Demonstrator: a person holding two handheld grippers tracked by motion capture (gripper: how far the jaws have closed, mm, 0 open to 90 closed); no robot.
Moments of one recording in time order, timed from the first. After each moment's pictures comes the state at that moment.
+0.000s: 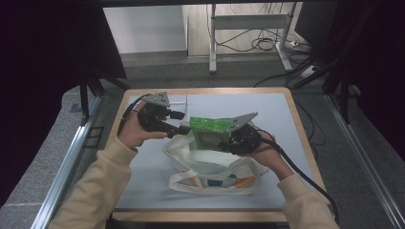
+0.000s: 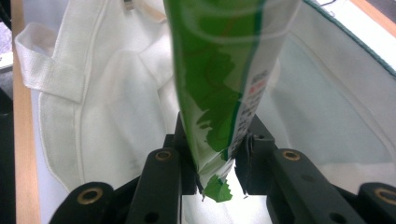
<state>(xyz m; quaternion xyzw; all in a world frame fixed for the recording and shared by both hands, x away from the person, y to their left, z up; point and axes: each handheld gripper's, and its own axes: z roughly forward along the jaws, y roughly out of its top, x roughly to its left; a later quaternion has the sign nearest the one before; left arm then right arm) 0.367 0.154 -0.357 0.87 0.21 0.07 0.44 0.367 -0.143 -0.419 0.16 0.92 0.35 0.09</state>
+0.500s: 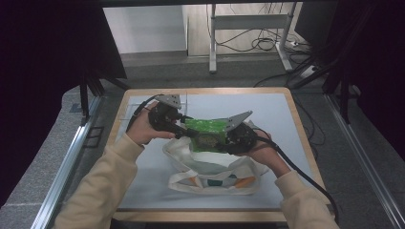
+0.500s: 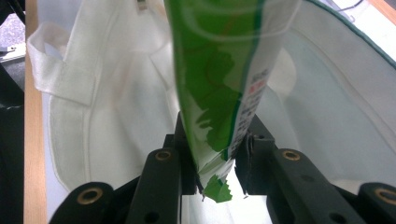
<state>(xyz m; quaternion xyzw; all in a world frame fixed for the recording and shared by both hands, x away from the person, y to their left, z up) 0.376 0.130 -0.366 0.90 0.16 0.02 0.41 0.371 -0.132 -0.419 0.13 0.93 0.35 0.07</state>
